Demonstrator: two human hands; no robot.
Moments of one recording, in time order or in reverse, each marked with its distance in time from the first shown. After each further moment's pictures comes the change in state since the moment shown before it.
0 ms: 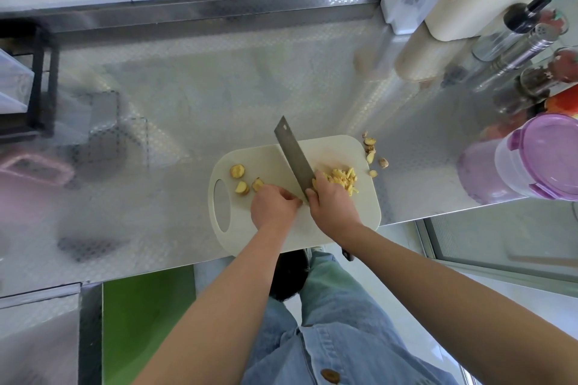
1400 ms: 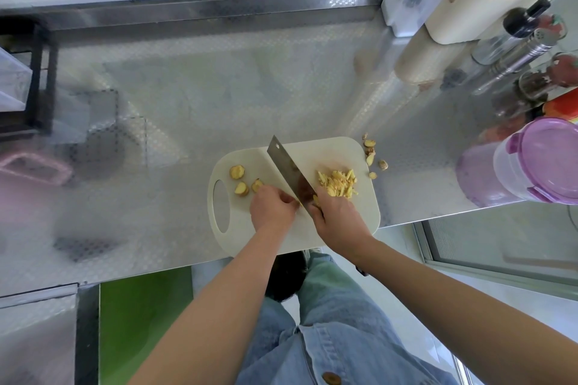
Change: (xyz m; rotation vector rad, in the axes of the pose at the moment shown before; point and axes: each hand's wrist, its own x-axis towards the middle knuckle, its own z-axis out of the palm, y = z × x) left_hand 0.003 -0.005 -0.001 0.032 0.005 0.059; right_hand -0.019 0.008 -0.003 -0.094 -0.061 -0.070
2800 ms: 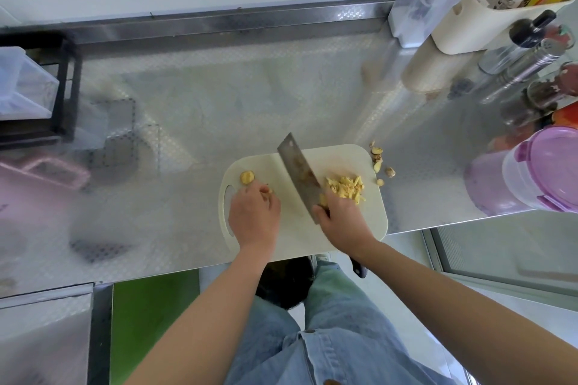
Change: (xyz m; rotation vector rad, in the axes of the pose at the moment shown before) left_hand 0.000 -0.030 -0.020 0.111 0.452 0.195; right_hand 0.008 0.001 0.003 0.169 0.050 -0.005
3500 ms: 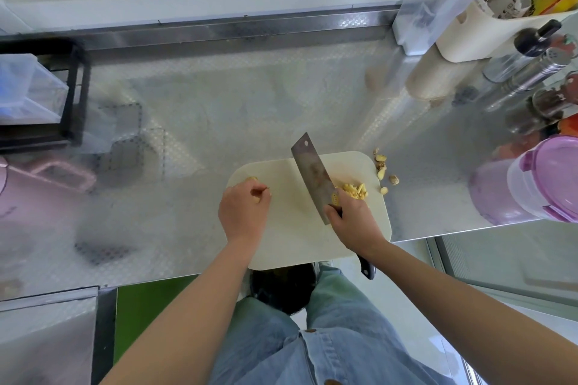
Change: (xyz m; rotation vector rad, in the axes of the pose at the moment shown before) left_hand 0.025 -0.009 -0.019 -0.072 -0.013 0.051; right_hand 0.009 0.010 -0.009 0.083 0.029 0.082
